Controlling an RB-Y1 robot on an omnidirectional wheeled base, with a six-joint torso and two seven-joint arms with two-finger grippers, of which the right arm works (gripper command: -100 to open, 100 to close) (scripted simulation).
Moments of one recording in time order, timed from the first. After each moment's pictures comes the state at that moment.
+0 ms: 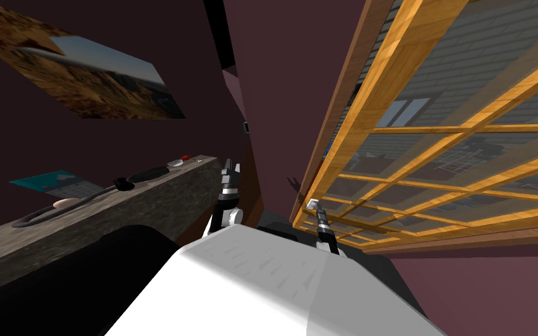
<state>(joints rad) 0.02 -0.15 -0.03 -0.75 -0.04 -0.86 0.18</state>
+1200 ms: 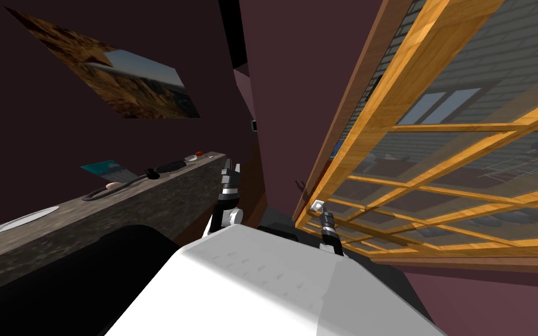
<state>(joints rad) 0.02 -0.19 -0.03 -0.72 -0.16 -0.87 -0.10</state>
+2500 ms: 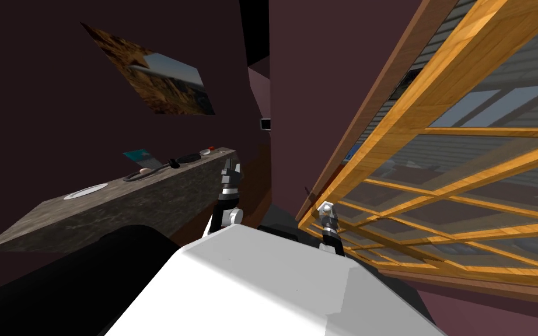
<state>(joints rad) 0.06 -0.19 0.00 -0.79 -0.28 -0.84 -0.38</state>
